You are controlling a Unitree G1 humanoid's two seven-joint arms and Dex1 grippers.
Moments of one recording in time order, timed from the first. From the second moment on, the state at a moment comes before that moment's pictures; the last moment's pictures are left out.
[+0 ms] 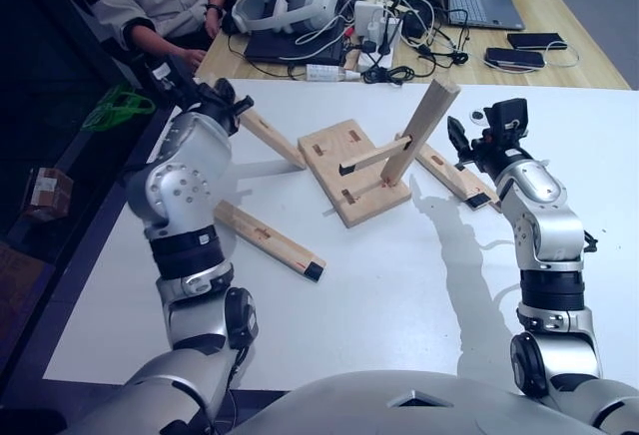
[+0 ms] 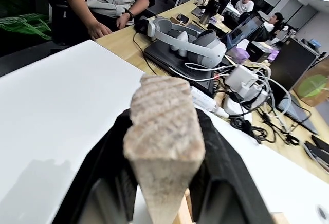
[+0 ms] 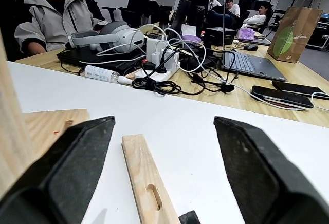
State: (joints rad) left arm -0.60 0.20 0.34 0.01 -0.67 0.78 0.40; right arm -0.35 -0.21 -0.06 -0.07 0.11 0.50 0.24
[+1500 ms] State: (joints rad) left arm -0.41 0.32 0.37 -0.28 -0.84 0.99 -0.06; right arm -0.31 -0.21 -0.04 -0.07 0.12 0.54 0.24
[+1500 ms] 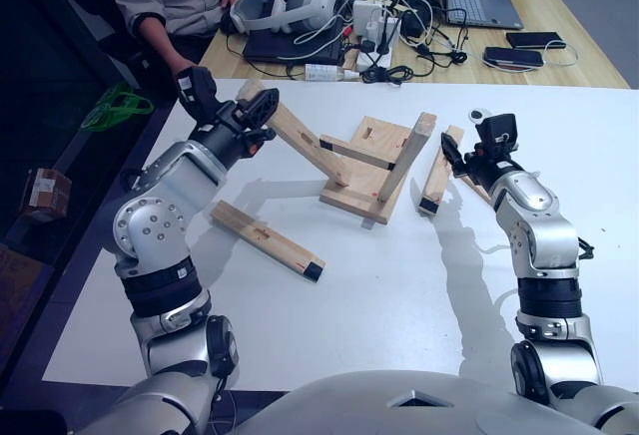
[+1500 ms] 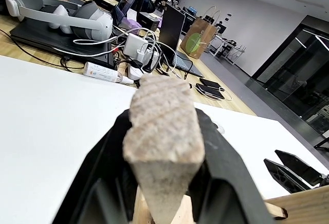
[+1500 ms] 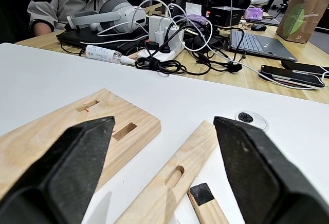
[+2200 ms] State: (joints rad) left arm -0.52 0.40 0.18 -0.18 -0.68 0.95 -0.19; right arm -0.31 -0.22 -0.02 -0.07 0.12 0.54 0.25
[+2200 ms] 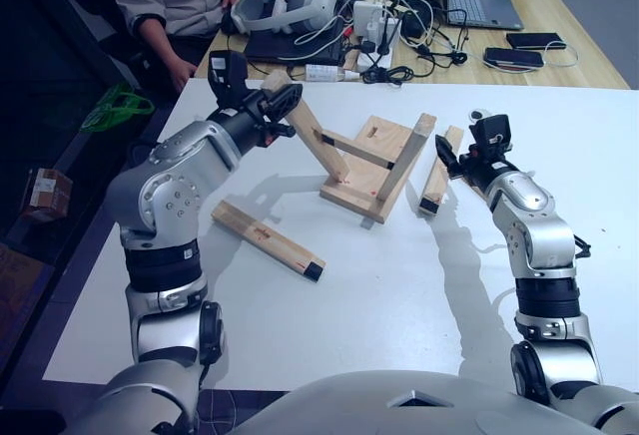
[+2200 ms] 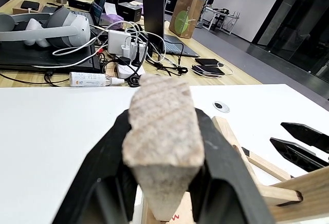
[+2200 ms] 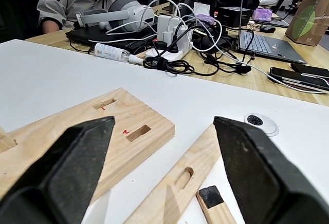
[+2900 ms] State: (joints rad) left arm -0.65 0.38 0.08 -0.05 -0.58 1.02 -0.24; right arm -0.32 -0.21 -0.01 -0.04 0.12 0.52 0.25
